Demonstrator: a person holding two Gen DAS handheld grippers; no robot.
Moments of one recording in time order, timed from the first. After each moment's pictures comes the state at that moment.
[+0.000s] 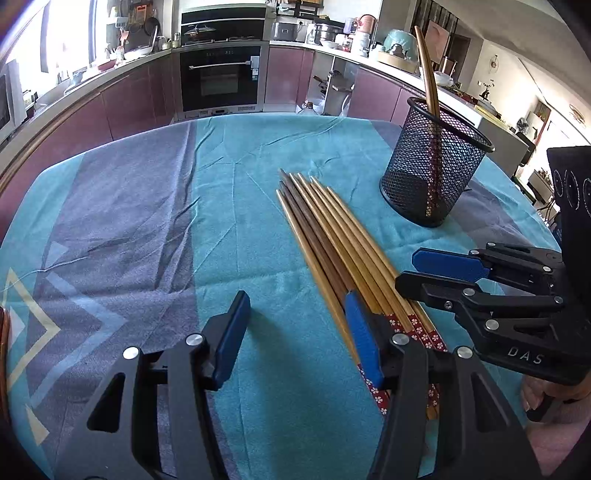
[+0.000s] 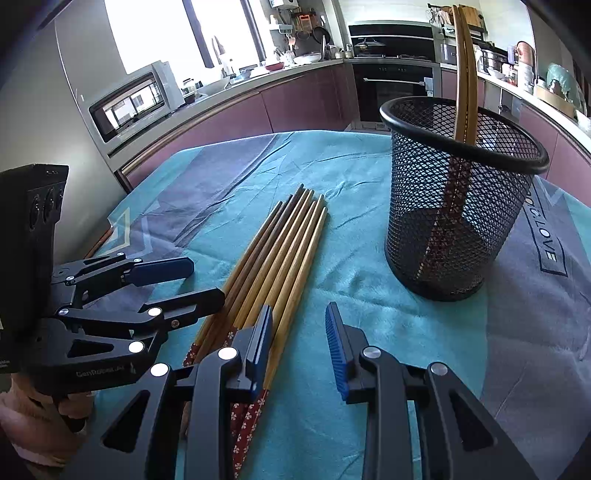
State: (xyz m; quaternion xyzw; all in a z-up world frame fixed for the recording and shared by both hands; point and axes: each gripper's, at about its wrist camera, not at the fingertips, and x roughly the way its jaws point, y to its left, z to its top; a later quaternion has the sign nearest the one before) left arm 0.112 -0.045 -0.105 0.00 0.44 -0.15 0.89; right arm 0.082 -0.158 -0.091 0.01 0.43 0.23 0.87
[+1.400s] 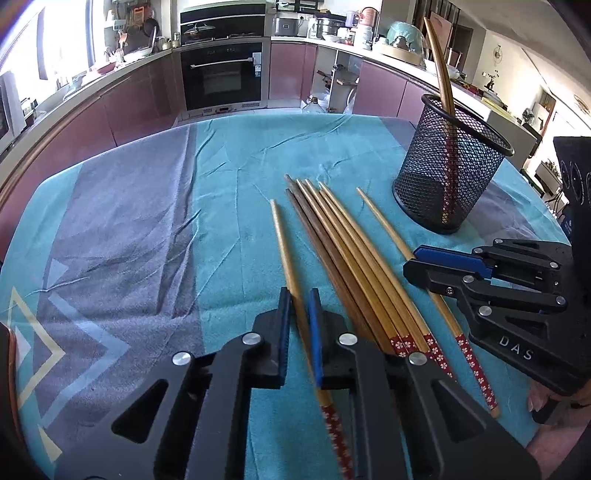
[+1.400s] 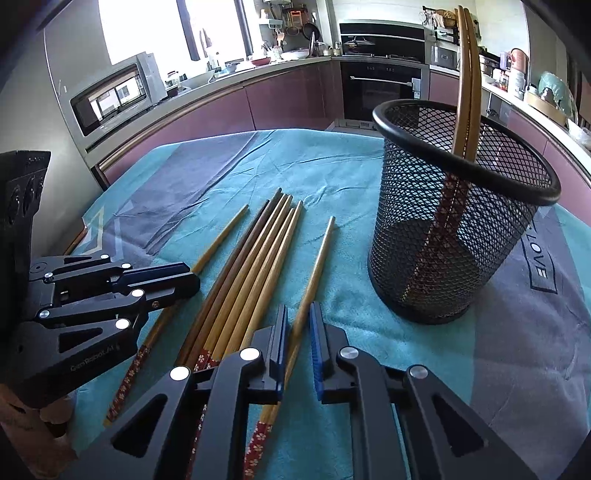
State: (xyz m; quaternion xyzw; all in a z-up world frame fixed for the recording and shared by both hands) left arm 0.135 -0.051 -0.112 0.02 0.44 -0.14 0.89; right arm 0.100 -0.159 -0.095 -0.02 0.44 0.20 0.88
